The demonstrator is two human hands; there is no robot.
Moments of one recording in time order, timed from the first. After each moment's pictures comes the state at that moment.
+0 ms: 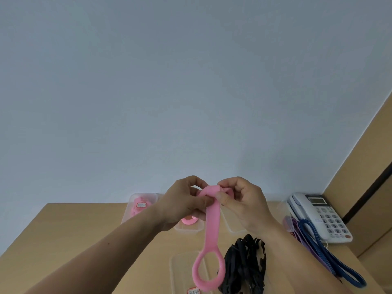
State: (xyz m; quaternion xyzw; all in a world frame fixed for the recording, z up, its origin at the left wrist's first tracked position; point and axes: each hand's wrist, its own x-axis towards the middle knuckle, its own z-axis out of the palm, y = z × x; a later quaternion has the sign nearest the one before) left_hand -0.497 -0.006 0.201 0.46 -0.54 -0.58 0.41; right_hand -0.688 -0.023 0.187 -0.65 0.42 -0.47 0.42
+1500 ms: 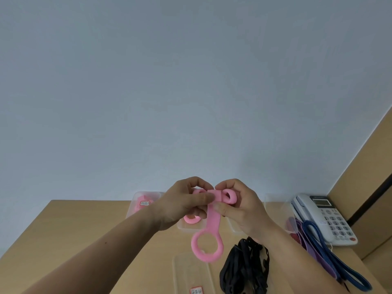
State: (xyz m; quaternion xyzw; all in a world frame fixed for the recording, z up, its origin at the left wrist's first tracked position) left_hand -0.486 -0.003 0.201 0.44 -0.53 -0.60 0.41; right_hand -0.681 -0.019 0.182 -0.65 0.36 -0.43 0.52
